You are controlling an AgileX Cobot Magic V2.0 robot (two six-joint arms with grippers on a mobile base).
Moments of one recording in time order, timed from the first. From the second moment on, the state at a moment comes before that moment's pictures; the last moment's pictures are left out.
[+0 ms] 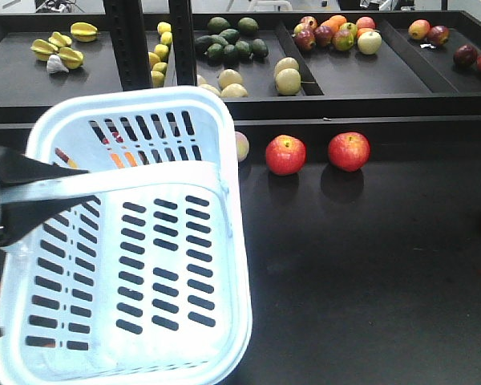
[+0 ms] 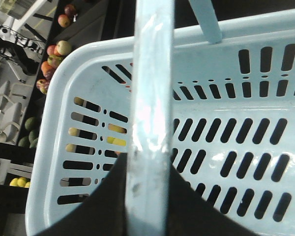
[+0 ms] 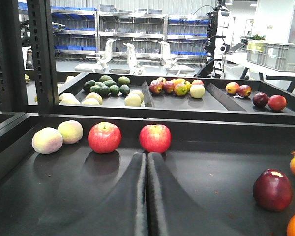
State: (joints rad) left arm -0.56 0.89 -1.03 -0.25 0.73 1.16; right arm 0.04 -0.01 0.03 0.01 0.05 -0.05
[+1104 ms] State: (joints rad) left arm -0.56 0.75 -1.03 -0.25 0.79 1.16; right arm 0.04 -0.01 0.03 0.01 0.05 -0.05
